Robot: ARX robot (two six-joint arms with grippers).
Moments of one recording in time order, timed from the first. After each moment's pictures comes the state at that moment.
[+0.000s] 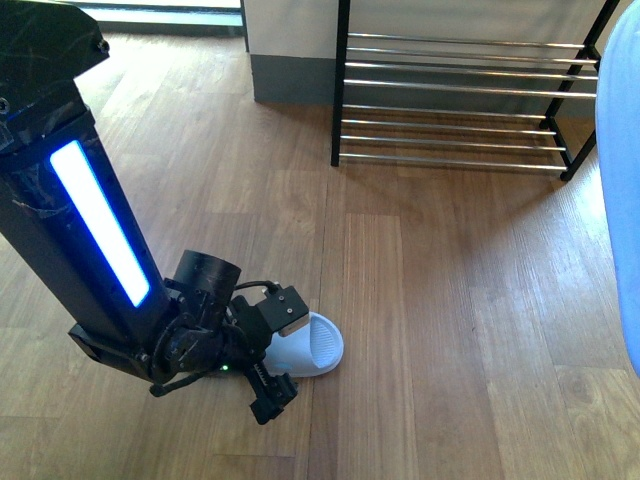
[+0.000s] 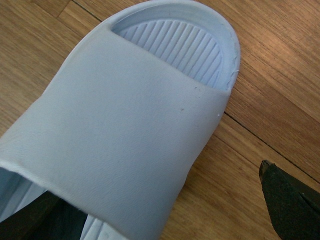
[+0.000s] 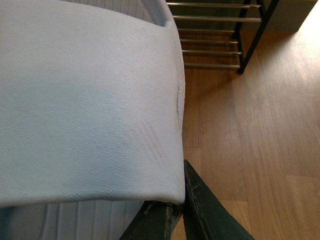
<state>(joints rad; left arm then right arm) -0.34 2.95 1.37 0.49 0.40 0.59 -0.12 1.23 0.27 0.52 0.04 0.01</state>
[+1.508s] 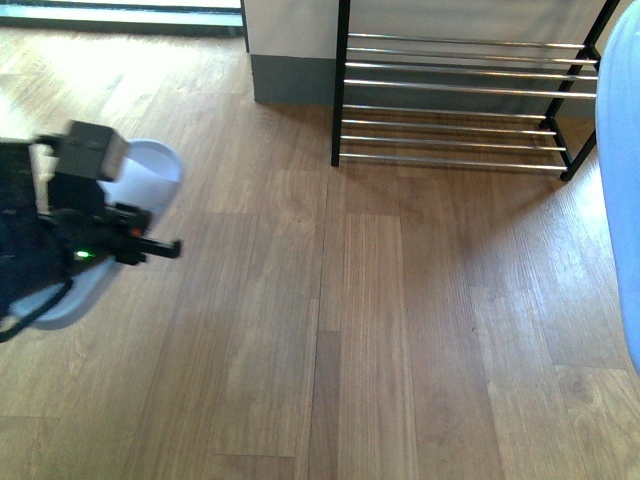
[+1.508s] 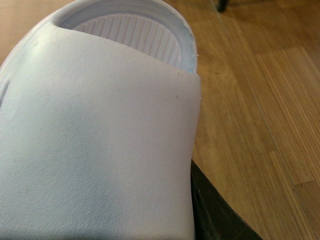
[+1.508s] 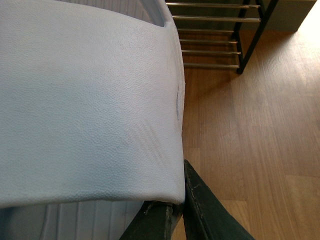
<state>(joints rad) -0.08 2.44 0.83 1.06 0.14 0.10 -0.12 1.23 0.27 0.52 0.04 0.01</state>
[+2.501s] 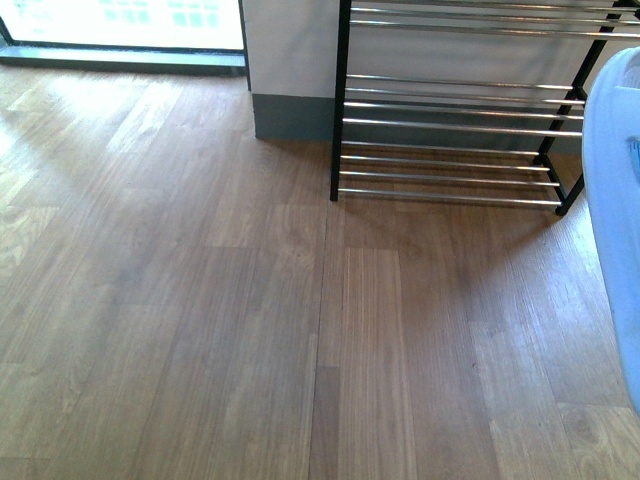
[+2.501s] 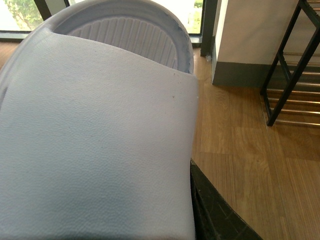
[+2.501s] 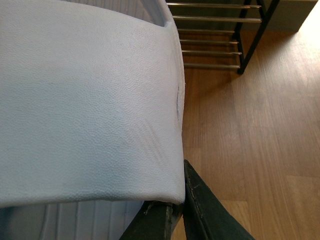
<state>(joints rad) 0.00 1.07 0.27 0.56 -0.07 0.04 -0.12 1.23 0.27 0.52 0.04 0.01</state>
